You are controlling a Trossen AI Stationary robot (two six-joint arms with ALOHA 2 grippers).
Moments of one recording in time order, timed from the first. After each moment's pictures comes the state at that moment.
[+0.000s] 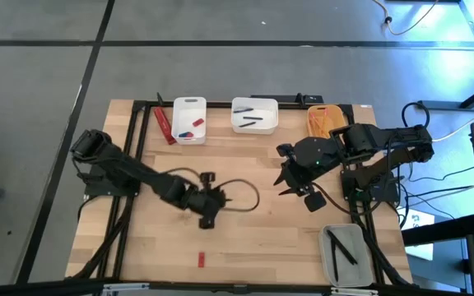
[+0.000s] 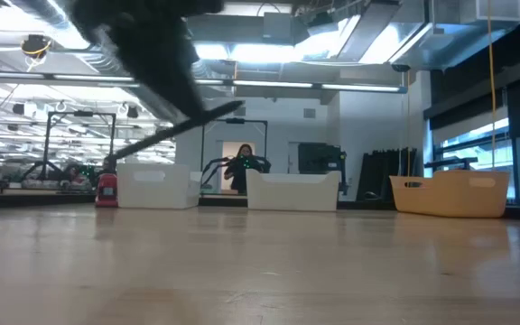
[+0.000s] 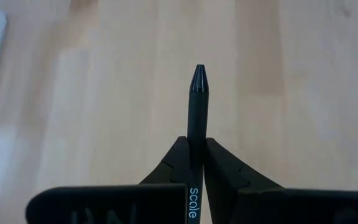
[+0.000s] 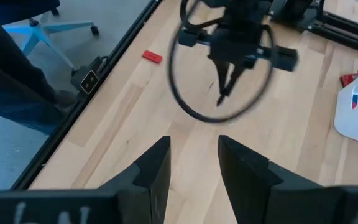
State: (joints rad) left arm -0.39 1.62 1.10 -0.53 -0.42 -0.30; right arm 0.24 1.47 1.75 -1.10 -0.12 -0.19
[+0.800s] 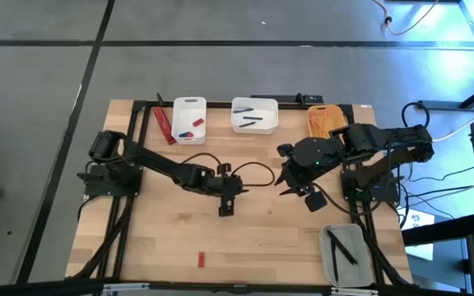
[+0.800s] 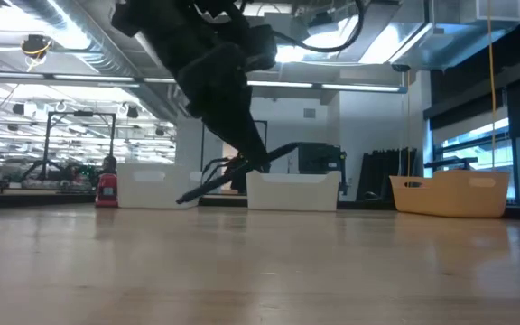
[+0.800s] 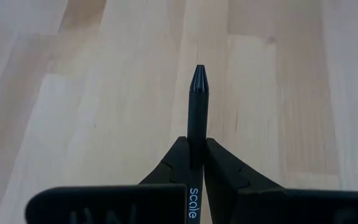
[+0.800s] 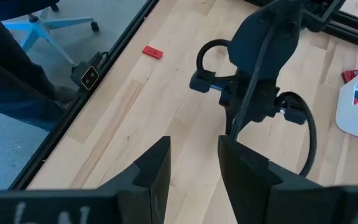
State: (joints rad) left arm -0.18 1.77 1.10 -0.23 -0.24 -0.21; right arm 0.24 1.47 1.75 -1.11 -0.12 -0.19
